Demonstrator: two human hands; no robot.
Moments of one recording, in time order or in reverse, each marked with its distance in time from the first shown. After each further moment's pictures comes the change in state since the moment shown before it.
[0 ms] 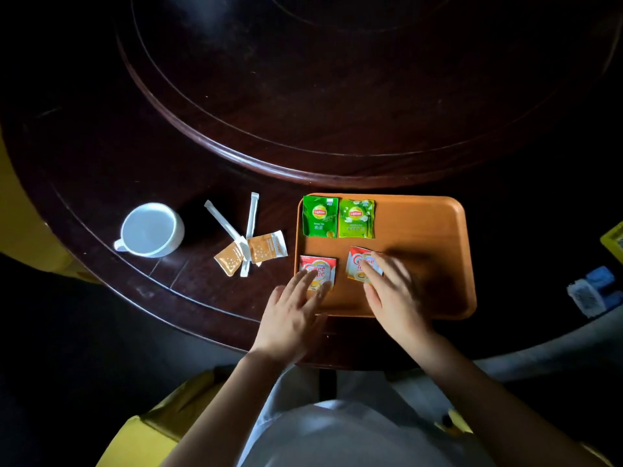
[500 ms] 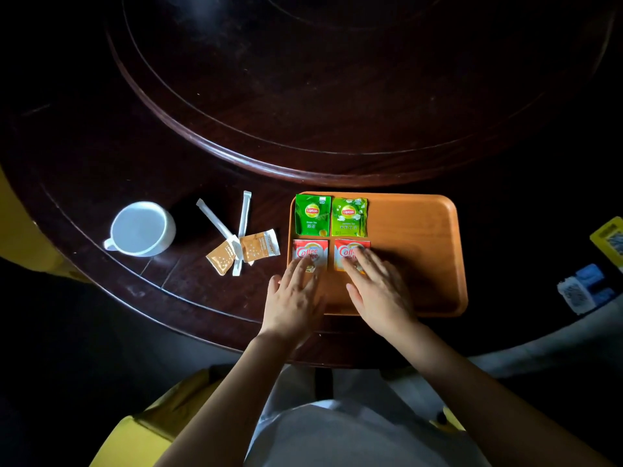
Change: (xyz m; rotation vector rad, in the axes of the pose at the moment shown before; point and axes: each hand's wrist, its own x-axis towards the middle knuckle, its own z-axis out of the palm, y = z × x) left_hand 0.027 0.012 0.002 0.072 -0.146 -0.151; right_hand 0.007 -0.005 0.005 -0.114 -0.151 -0.051
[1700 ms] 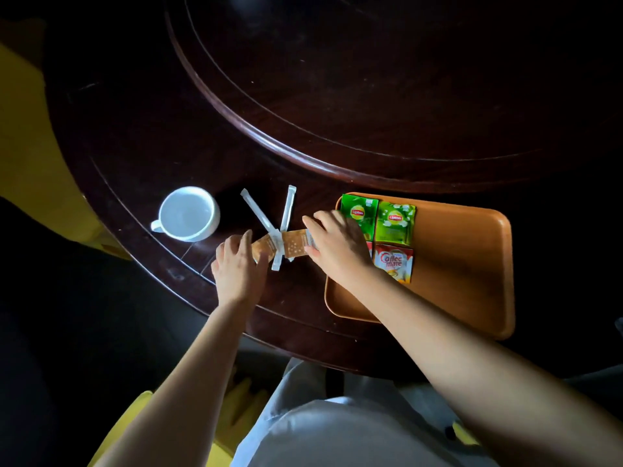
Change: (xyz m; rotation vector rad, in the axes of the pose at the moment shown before) left_hand 0.000 -0.120 -0.025 -0.351 0.259 -0.622; right_hand 0.103 -0.112 -0.020 -0.005 0.026 -0.250
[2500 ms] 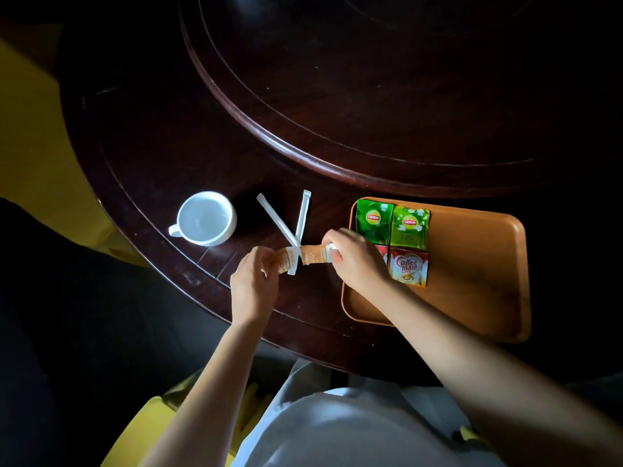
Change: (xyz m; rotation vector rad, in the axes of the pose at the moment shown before) left_hand -0.016 -0.007 -0.011 -0.379 0.087 0.063; right_hand -0.007 -0.005 0.002 0.342 0.015 0.088
